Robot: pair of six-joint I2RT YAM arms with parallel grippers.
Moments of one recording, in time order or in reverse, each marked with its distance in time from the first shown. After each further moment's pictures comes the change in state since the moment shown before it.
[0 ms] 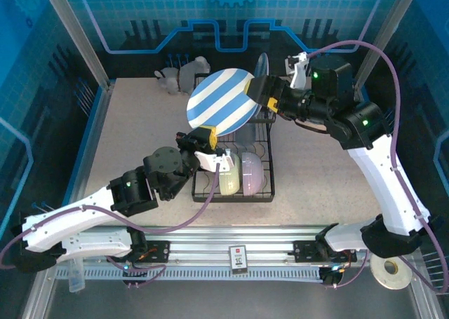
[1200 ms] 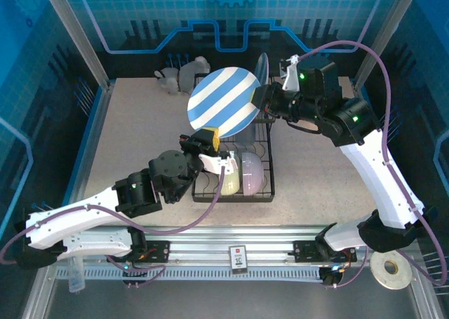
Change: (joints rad) left arm -0.039 0.018 -0.013 0.037 -0.064 0.028; right arm 0.050 0.041 0.020 -0.056 0.123 0.015
